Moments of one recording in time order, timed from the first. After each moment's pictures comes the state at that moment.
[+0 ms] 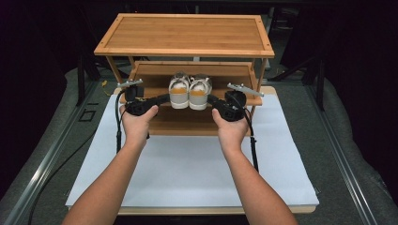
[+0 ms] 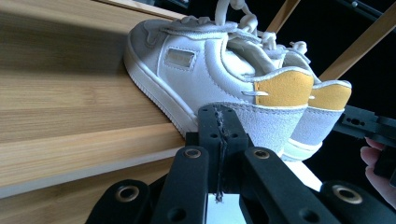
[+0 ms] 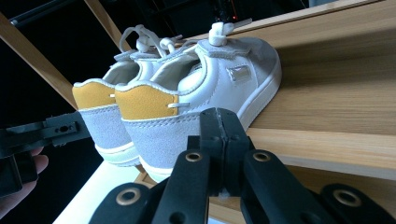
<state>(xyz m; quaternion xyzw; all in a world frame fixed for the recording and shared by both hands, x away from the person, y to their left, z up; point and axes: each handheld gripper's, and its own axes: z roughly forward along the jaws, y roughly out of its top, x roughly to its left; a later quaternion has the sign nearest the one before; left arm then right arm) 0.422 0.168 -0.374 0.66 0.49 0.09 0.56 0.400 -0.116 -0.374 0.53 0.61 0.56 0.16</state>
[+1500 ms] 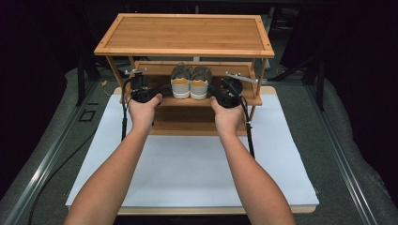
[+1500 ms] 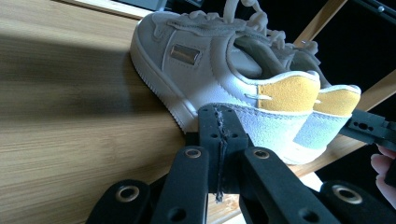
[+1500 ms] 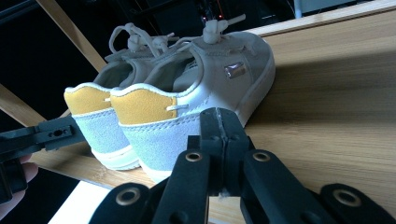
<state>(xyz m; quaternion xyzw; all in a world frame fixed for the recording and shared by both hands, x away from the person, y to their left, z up) 0.467 0.162 -0.374 0.65 0.51 0.10 0.55 0.445 -0.111 -0.373 0.55 0.61 0.54 0.17</state>
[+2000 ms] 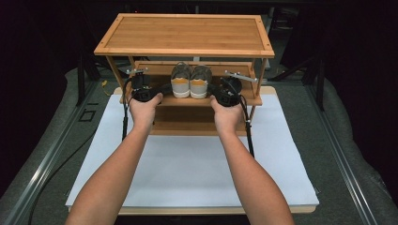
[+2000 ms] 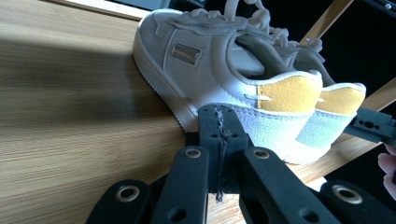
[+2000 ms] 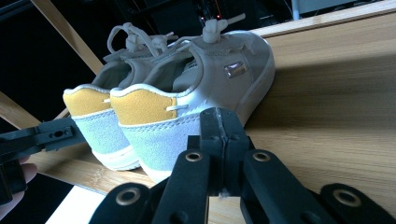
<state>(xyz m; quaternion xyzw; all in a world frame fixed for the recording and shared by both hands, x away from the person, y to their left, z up) 0.472 0.160 -0.377 0.65 0.51 0.10 0.55 0.449 -0.110 -0.373 0.56 0.61 0.54 0.18</state>
